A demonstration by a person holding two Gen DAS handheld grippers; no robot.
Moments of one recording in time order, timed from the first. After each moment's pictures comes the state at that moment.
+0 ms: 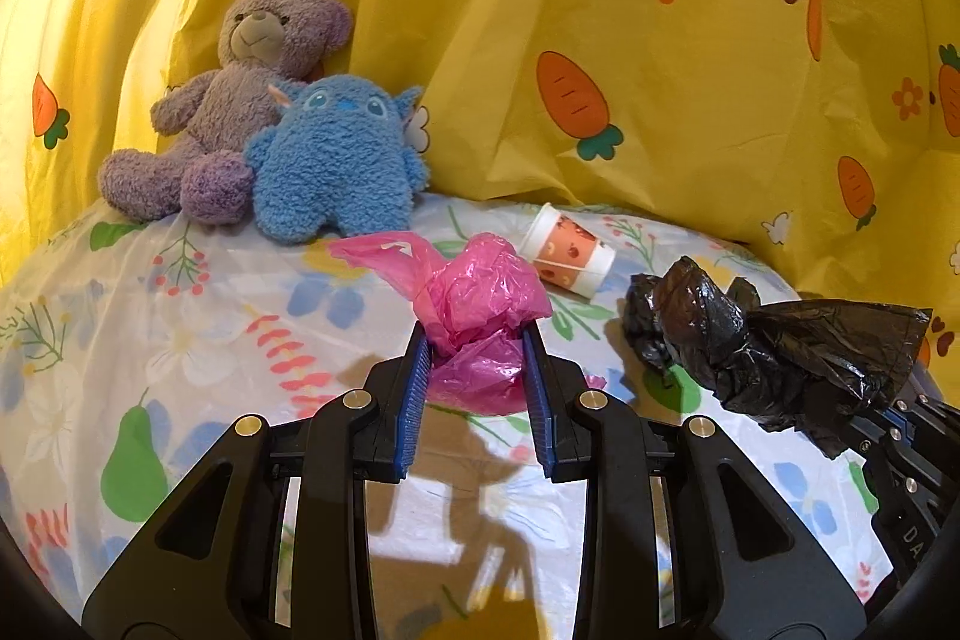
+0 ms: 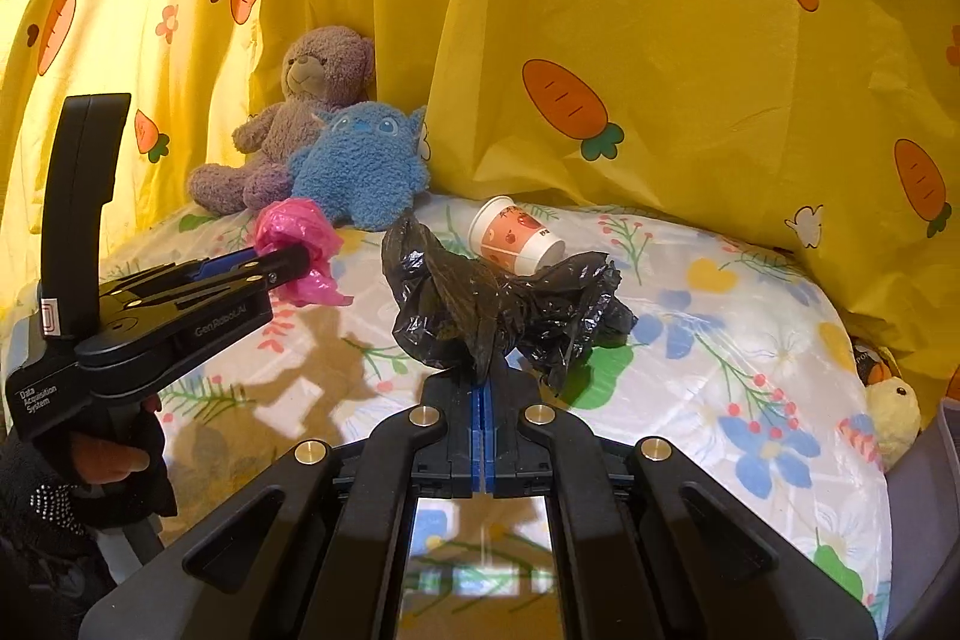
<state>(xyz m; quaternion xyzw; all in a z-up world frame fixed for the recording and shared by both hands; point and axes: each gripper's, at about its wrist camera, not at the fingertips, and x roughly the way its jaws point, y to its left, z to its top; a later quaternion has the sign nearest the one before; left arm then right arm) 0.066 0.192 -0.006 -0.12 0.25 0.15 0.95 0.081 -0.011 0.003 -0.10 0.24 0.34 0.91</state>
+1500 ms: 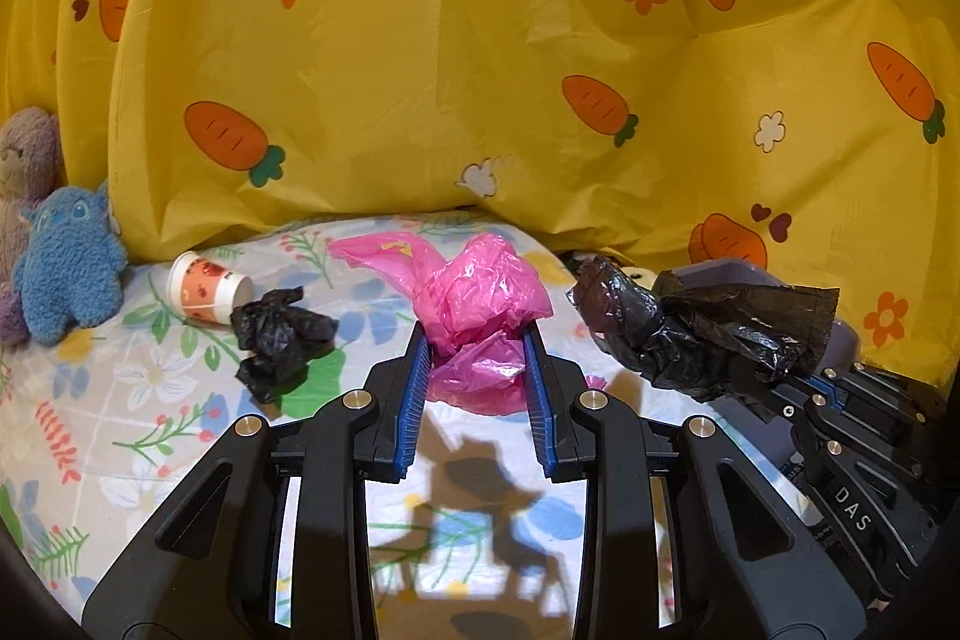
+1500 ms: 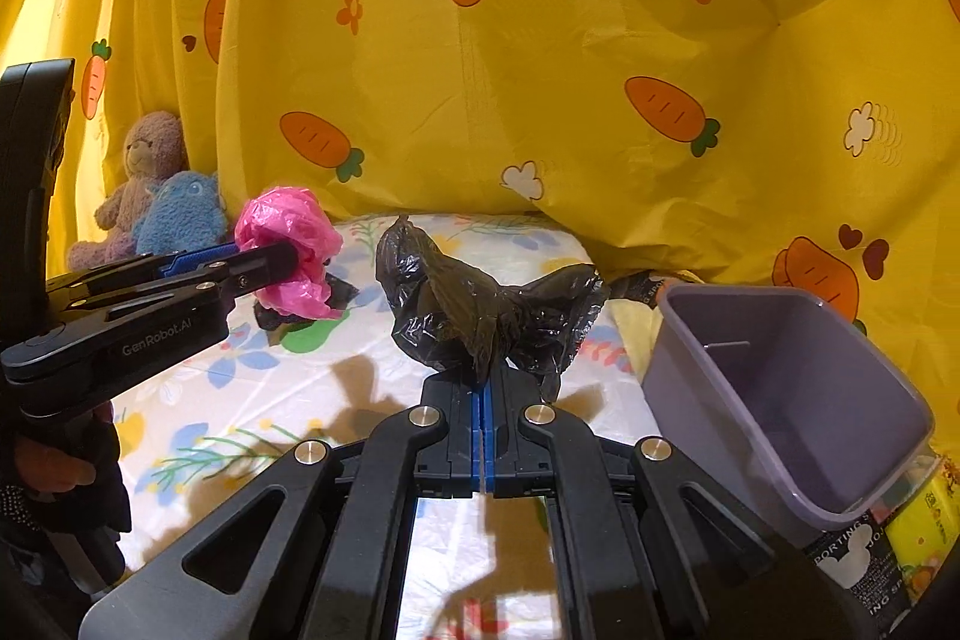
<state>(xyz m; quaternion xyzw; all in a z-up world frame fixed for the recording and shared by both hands) 0.097 -0.036 0.029 -0.02 0.24 -0.08 0.97 0.072 -0.224 0.005 -0.02 0.21 0.16 0.96</state>
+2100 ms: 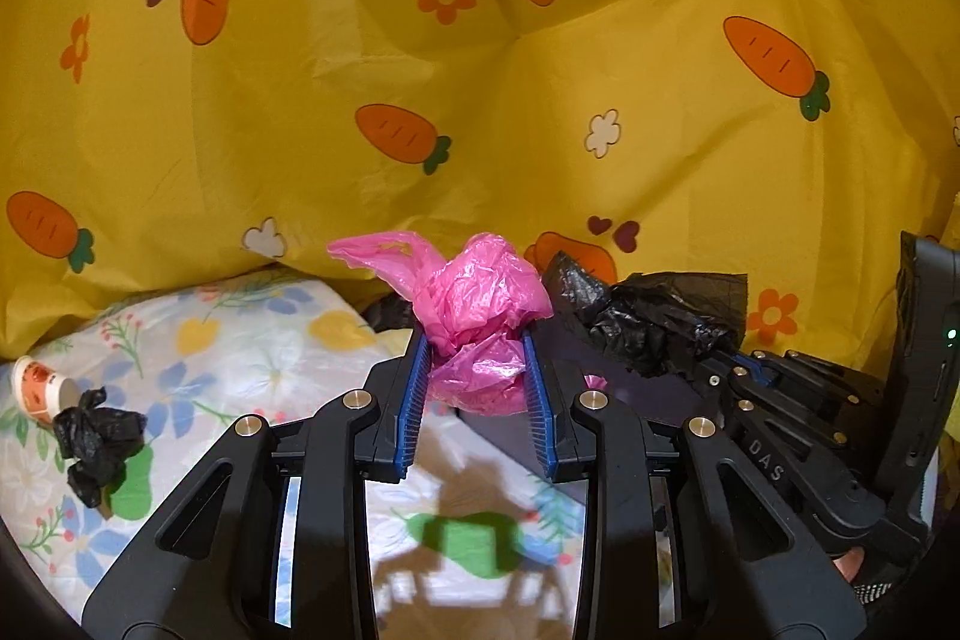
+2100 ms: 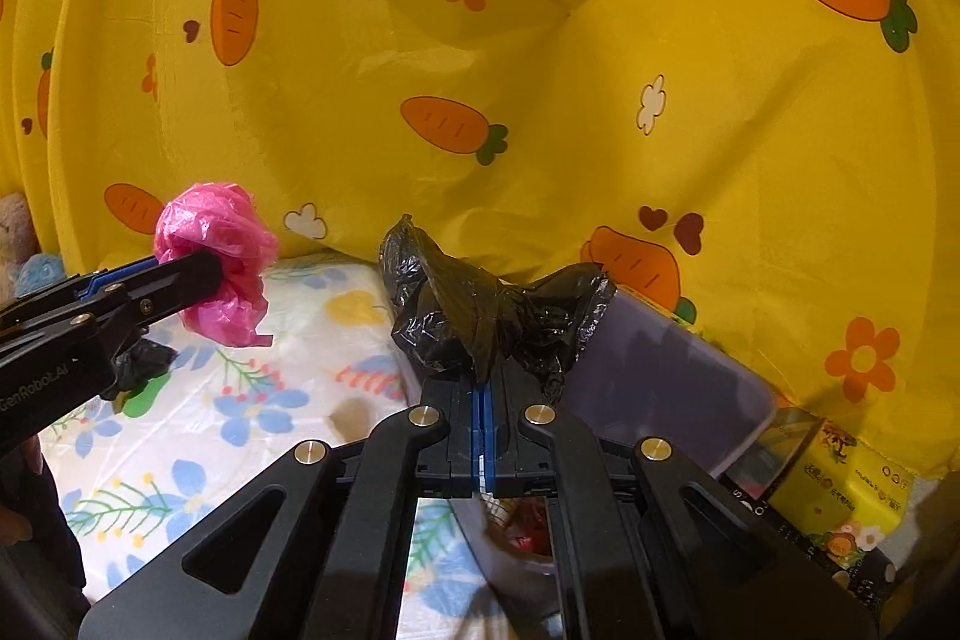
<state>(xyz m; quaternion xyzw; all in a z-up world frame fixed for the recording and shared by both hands) 0.125 -0.157 0.057 0.00 0.21 -0.26 0.94 0.085 -0.337 0.016 0.03 0.20 -0.03 0.98</state>
